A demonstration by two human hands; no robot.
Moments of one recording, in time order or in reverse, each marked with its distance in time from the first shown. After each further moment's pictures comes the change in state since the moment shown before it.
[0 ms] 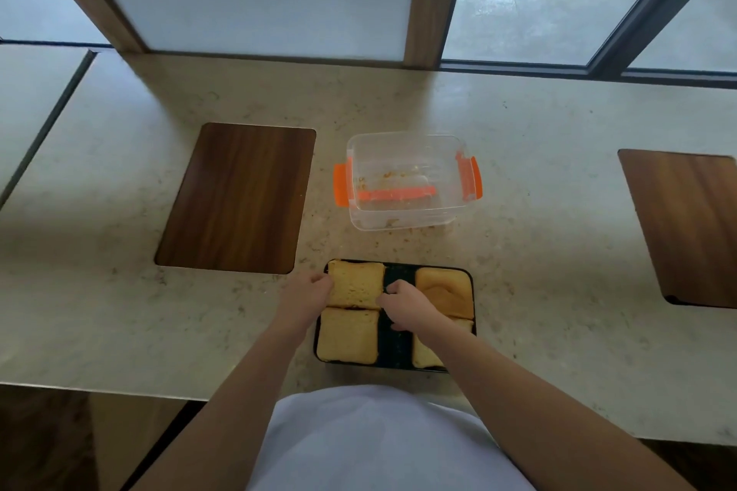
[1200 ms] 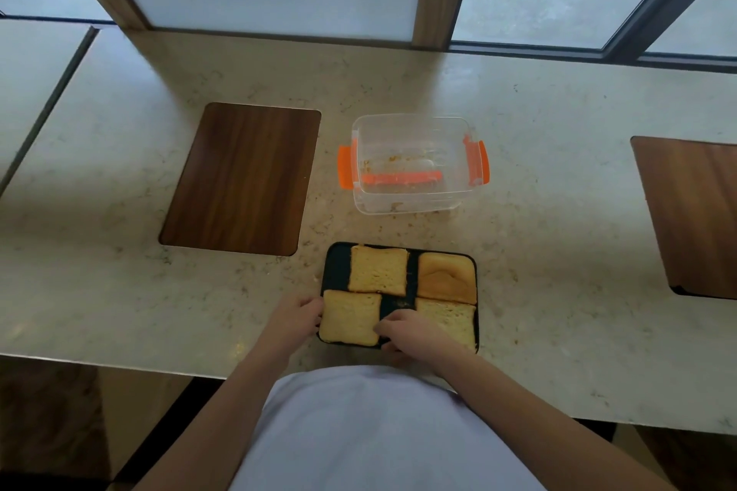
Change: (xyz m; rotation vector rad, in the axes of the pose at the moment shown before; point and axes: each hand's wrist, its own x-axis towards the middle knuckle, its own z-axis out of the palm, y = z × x) left_hand -0.028 -0.058 -0.007 -0.074 -0.076 -0.114; right_hand -0.048 0.036 0.016 -0.081 -0.134 -0.002
